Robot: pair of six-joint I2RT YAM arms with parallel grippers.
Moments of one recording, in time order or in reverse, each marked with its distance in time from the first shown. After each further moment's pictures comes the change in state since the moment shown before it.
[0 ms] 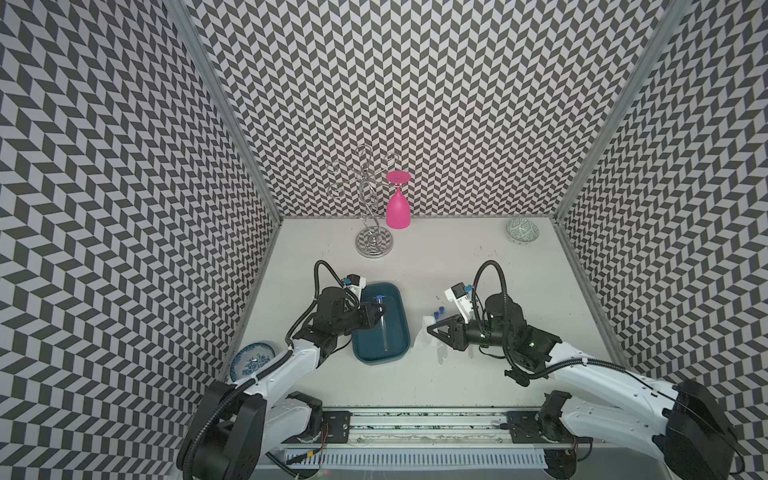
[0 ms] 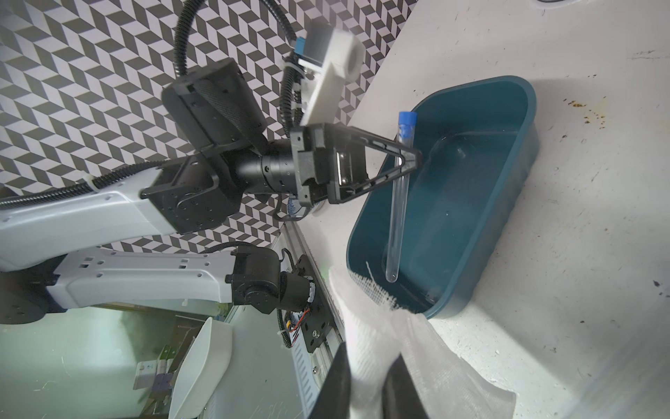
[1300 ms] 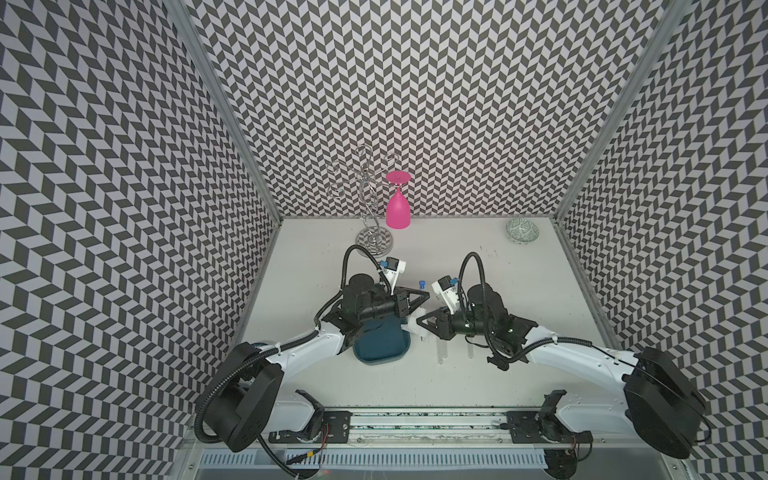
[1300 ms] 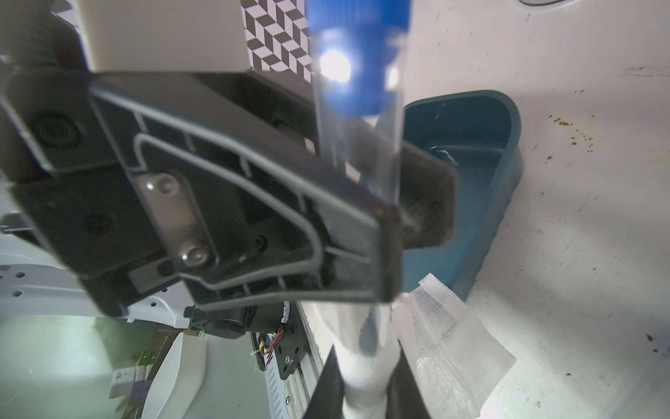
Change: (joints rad) left arm -0.253 0.179 0.184 0.391 0.120 -0.143; right arm -0.004 0.219 0.079 0.089 0.020 -0.044
